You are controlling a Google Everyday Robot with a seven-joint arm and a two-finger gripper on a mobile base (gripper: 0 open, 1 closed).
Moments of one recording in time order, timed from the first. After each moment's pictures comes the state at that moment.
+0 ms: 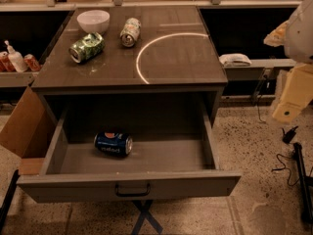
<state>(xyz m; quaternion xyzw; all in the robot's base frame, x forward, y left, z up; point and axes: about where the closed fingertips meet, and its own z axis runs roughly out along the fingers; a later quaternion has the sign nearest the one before) 0.438 -0.217 0.976 -0.60 0.78 -0.03 0.16</state>
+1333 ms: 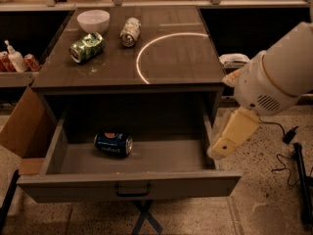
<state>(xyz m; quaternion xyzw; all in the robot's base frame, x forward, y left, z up) 0.427 -0.138 0.903 -0.56 0.79 0.08 0.22</state>
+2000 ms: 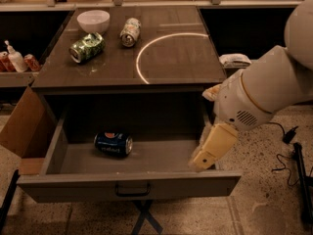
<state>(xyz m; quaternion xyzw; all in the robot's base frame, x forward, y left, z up) 0.413 -0.097 0.877 -0.57 0.78 0.14 0.23</state>
